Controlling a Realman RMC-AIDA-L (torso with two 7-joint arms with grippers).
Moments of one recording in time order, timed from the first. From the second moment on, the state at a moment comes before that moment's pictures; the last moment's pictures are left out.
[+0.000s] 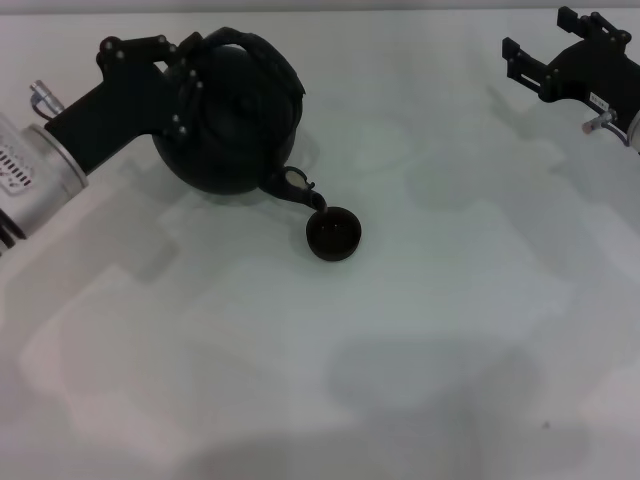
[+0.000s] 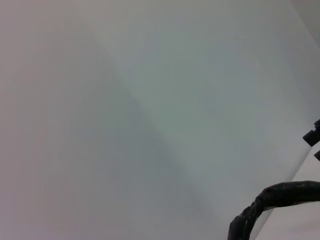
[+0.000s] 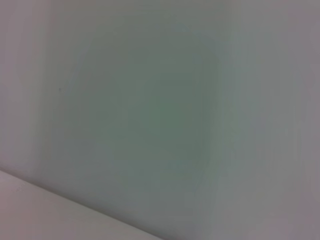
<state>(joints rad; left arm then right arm) -0.51 -2.08 1.08 0.21 1.02 1.25 -0.08 0.52 2.03 -1.37 -0.26 2.53 0.85 -2.63</state>
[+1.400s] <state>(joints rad) -0.54 -2.08 1.15 0.24 1.01 1.21 0.00 0.52 2.03 -1.37 -0.26 2.55 0.84 -2.62</state>
